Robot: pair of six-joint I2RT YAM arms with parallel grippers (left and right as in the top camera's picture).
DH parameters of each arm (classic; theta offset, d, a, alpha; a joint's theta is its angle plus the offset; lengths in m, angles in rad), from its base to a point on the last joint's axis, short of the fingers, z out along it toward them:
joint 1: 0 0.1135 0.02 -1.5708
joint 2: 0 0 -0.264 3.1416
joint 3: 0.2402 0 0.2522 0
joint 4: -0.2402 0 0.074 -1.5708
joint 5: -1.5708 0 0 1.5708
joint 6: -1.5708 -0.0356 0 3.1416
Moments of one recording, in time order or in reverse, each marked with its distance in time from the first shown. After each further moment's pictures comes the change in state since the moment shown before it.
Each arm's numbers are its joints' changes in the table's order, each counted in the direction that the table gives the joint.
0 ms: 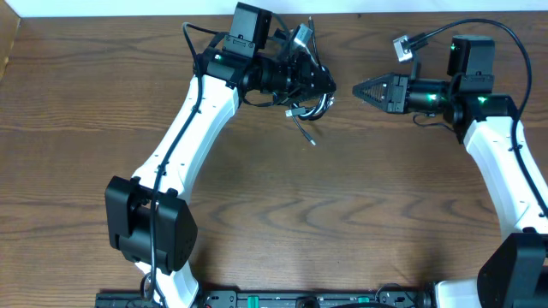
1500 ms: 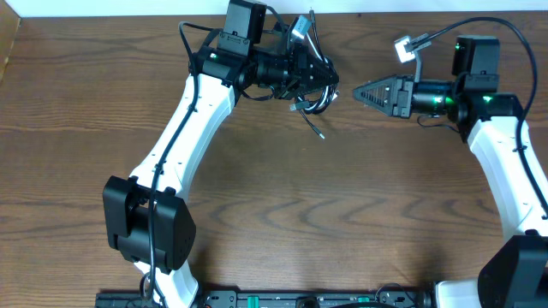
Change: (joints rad) left arm 0.020 0.000 0.000 0.095 -0.126 0.079; right arm -0.019 -0.007 0.013 -0.043 0.088 0.143
